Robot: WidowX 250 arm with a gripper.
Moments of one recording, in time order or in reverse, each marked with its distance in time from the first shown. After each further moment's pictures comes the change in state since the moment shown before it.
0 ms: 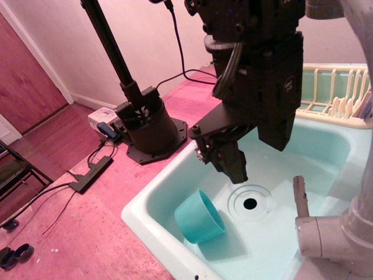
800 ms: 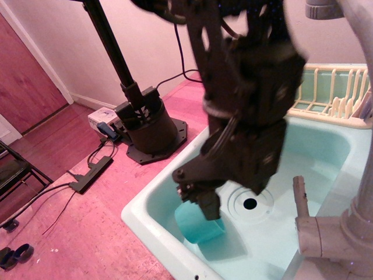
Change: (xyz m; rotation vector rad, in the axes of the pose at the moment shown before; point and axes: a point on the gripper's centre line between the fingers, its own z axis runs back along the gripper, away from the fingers) arm -0.007 -0.034 -0.037 -0.150 0.106 -0.107
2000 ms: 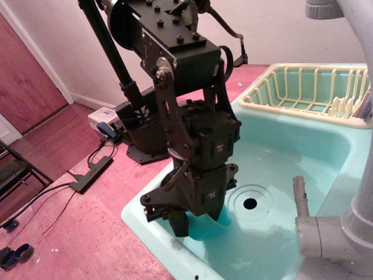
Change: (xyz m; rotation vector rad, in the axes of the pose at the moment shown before) arm -0.021 -0.031 -0.043 -0.102 -0.050 -0.052
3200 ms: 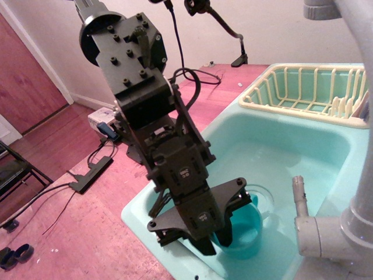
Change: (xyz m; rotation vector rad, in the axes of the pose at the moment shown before) arm 0.024 0.006 -0.015 0.258 -0.183 -0.145
